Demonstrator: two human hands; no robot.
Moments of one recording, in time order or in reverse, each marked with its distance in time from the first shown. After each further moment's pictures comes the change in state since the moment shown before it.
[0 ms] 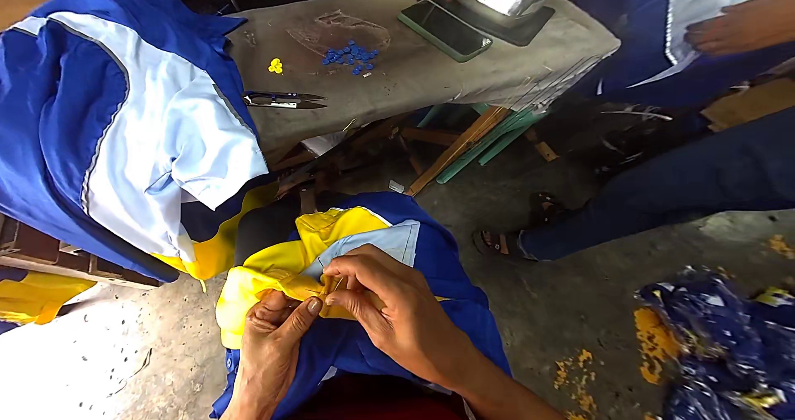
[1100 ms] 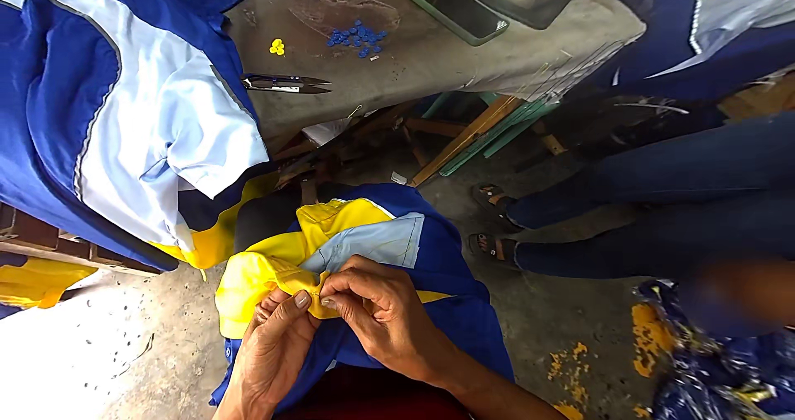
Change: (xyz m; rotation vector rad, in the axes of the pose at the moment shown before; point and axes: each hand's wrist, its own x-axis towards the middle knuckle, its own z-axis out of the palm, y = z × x) left_hand -0.003 0.001 -0.004 -0.546 -0.050 -0.251; right_hand -0.013 0.009 0.021 0.207 0.026 0.038
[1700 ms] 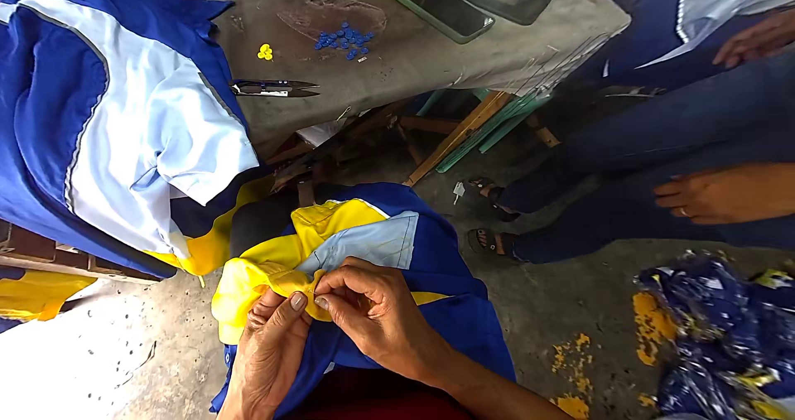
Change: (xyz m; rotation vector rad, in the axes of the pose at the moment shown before) left_hand 0.000 -0.002 0.005 0.102 0.041 0.091; right_hand -0.002 -0.001 0.003 0.068 0.033 0.101
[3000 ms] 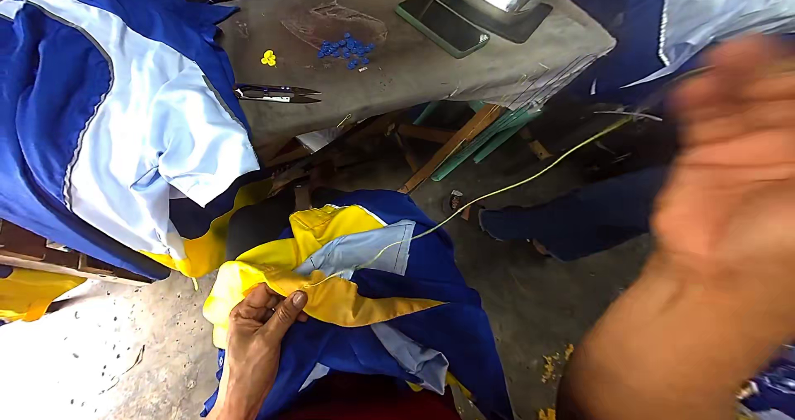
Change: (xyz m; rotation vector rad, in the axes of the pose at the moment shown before) left_hand 0.004 0.005 -0.007 0.613 0.051 0.192; right_hand 0.021 -0.035 -0.251 -0.077 0.537 -0.288
